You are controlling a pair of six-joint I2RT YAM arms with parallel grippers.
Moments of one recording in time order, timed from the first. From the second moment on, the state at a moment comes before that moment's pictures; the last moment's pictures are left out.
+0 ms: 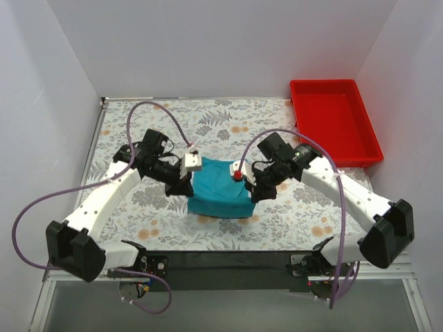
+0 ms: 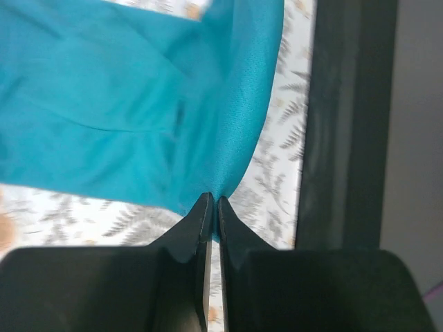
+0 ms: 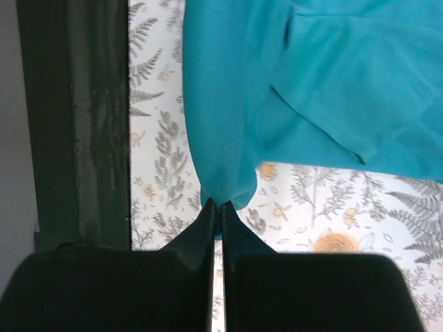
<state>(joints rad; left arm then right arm) -0.40 1.22 1.08 -1.07 0.82 0.86 0.74 1.33 1.17 -1.03 -0.59 -0.79</state>
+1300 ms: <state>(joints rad) -0.25 1.74 1.01 -0.81 0.89 0.74 0.56 1.93 1.25 -0.98 -0.73 -0.89</state>
